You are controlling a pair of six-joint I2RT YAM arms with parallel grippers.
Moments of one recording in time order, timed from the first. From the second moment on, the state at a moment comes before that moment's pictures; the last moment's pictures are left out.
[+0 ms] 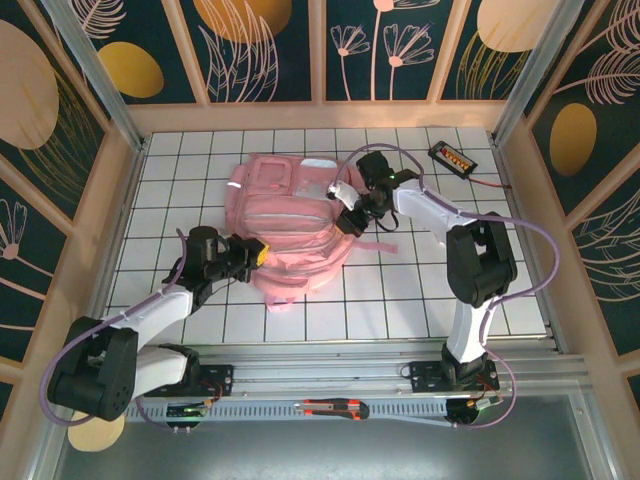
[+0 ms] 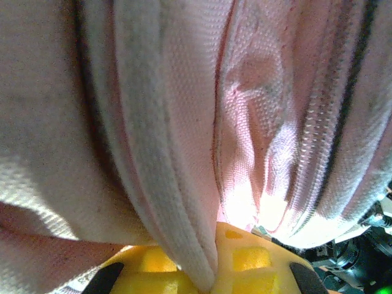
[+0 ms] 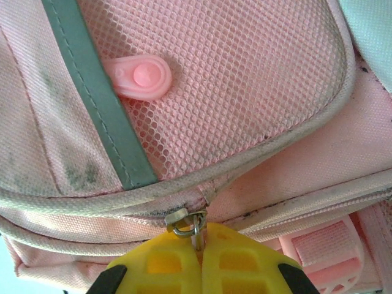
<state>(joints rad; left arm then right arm) -0.28 1.20 0.40 0.26 0.51 -1.53 0.46 1.88 1.44 -0.72 -0.49 -0.49</state>
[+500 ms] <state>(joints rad) -0.27 1.28 0.47 0.23 0.49 -1.49 0.40 1.90 1.46 -0.53 -0.20 -0.54</state>
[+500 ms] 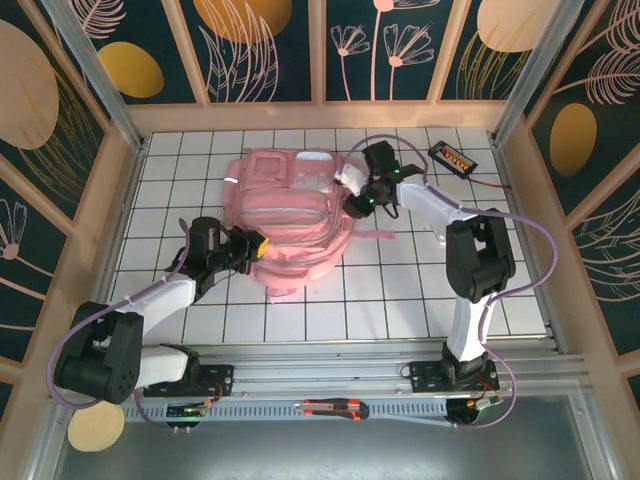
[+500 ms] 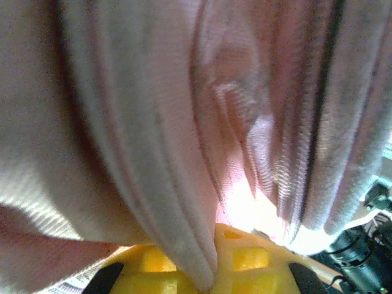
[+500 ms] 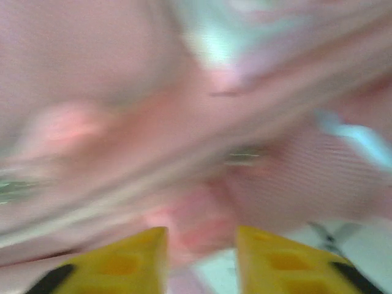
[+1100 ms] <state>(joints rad) -0.26 1.30 0.46 0.22 0.49 -1.48 0.32 1.48 1.15 -0.18 -0.26 -0.19</state>
